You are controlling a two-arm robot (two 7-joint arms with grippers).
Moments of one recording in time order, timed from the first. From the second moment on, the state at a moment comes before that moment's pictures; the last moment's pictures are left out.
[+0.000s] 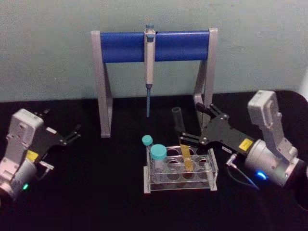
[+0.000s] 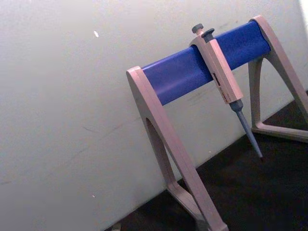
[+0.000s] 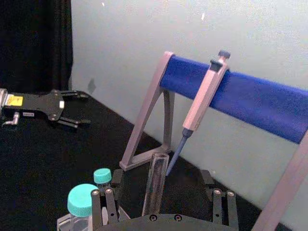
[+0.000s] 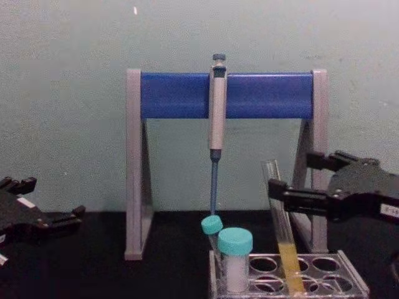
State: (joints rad) left arm -0.20 0.60 0.45 -1.41 -0.25 -0.12 0.03; right arm 0.25 0.51 -0.45 -1.51 0.37 -0.11 0.44
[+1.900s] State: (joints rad) left arm -0.20 0.60 0.45 -1.41 -0.25 -0.12 0.03; right arm 0.33 0.44 -0.46 -1.42 0.39 0.08 0.51
